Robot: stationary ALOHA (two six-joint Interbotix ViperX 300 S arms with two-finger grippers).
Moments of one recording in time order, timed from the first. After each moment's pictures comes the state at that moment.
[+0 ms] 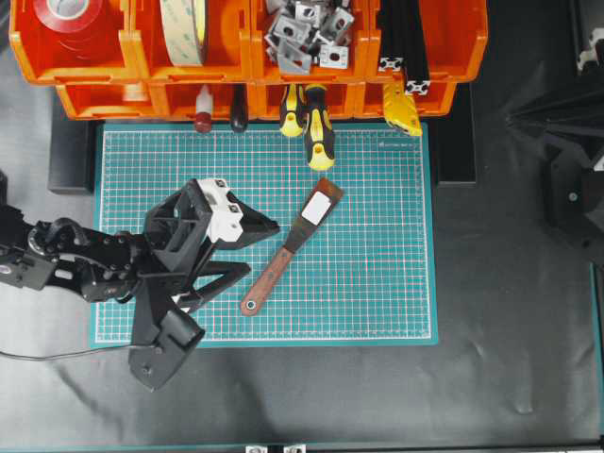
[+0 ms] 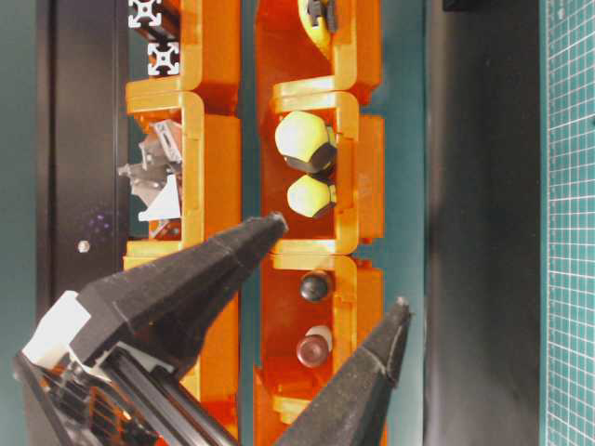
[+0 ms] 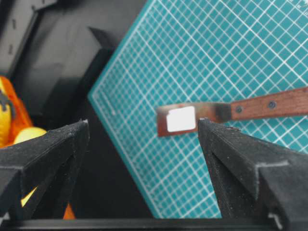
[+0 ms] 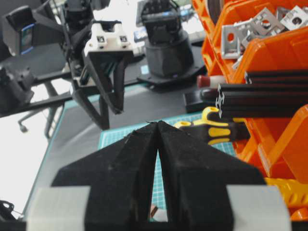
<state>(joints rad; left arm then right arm) -0.36 -0.11 0.52 0.99 0.44 -0.18 -0.02 -1.16 1.12 0.07 0.12 0.15</state>
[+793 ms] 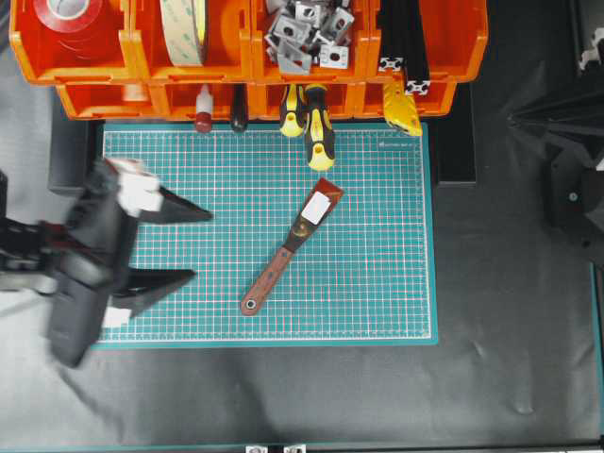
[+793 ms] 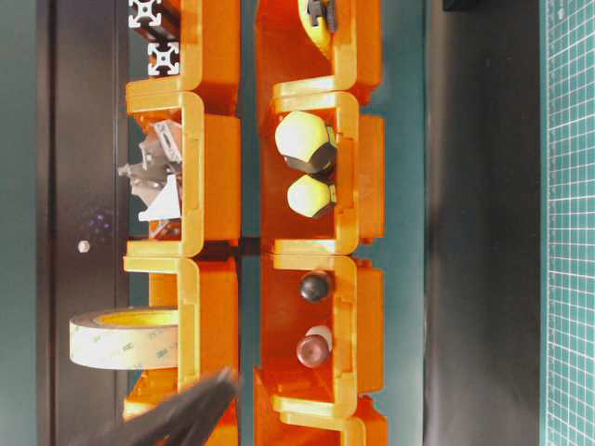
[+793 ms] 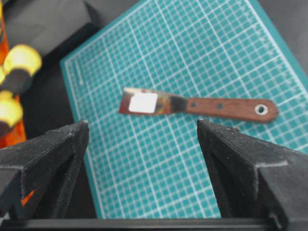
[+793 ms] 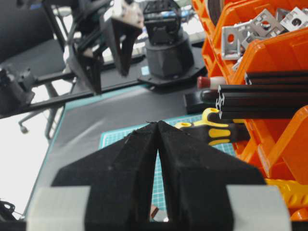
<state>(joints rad) -0.42 -0.39 0.71 0.99 0.46 -0.58 -0.02 -1.17 1.12 0.07 0.12 0.15</state>
